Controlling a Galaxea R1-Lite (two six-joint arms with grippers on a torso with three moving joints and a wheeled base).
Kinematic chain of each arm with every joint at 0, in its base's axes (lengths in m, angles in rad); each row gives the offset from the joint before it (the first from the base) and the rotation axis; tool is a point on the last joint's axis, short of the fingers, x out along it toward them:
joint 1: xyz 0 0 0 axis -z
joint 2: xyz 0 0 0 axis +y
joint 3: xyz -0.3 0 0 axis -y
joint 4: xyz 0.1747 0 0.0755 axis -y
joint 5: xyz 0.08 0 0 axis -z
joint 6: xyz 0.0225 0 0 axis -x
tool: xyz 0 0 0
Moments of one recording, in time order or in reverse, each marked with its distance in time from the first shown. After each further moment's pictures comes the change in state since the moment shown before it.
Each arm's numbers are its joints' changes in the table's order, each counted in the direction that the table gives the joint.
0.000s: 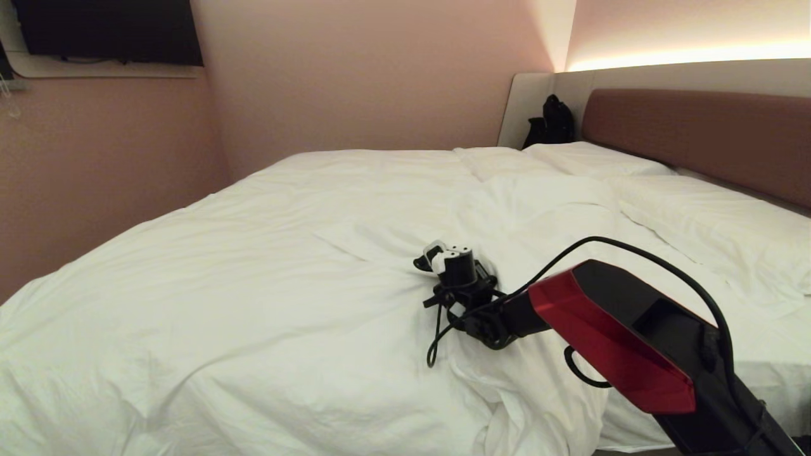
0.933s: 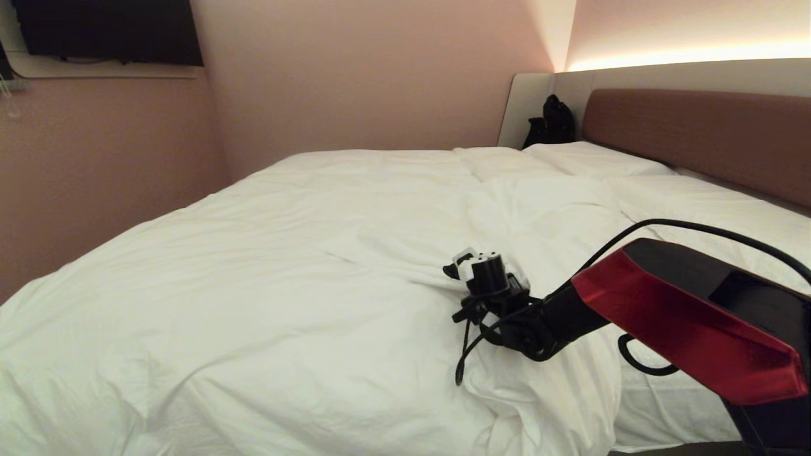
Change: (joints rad) left arm 0.000 0.000 0.000 0.000 0.000 0.000; right arm 0.022 -0.221 -0.380 -0.001 0.015 -0.125
